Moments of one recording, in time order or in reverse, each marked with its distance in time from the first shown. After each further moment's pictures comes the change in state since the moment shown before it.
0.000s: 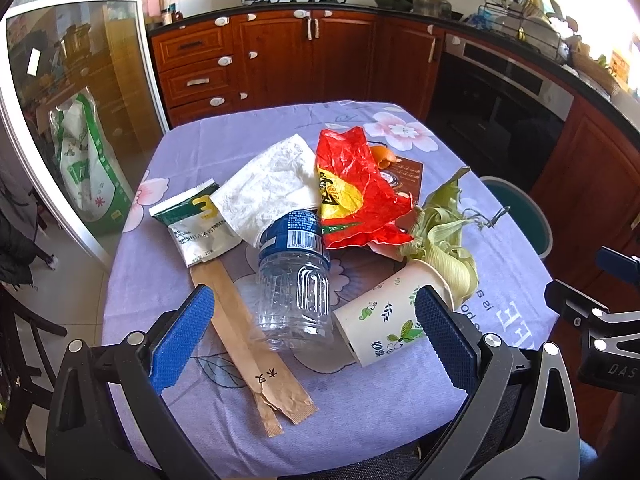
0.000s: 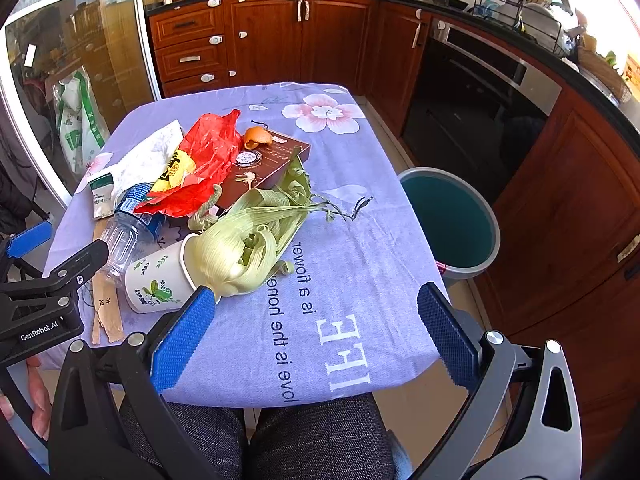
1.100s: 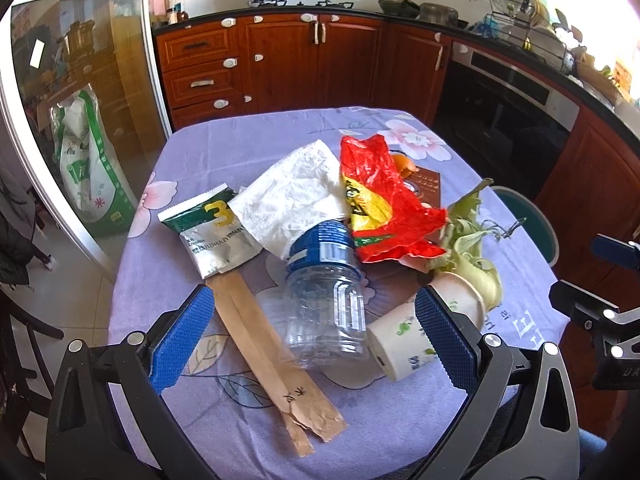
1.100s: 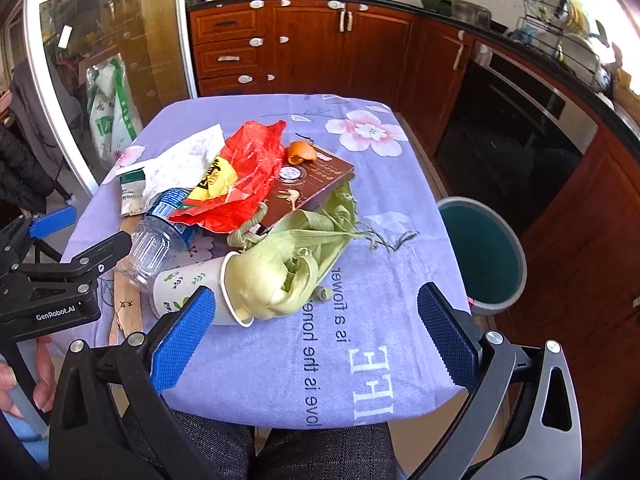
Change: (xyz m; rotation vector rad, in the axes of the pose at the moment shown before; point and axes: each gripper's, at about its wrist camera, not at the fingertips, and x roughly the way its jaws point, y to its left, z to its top) left arm 0.016 0.034 0.006 -0.017 -0.018 0.006; right arm 0.009 0.031 0.021 -0.133 -0.033 0.101
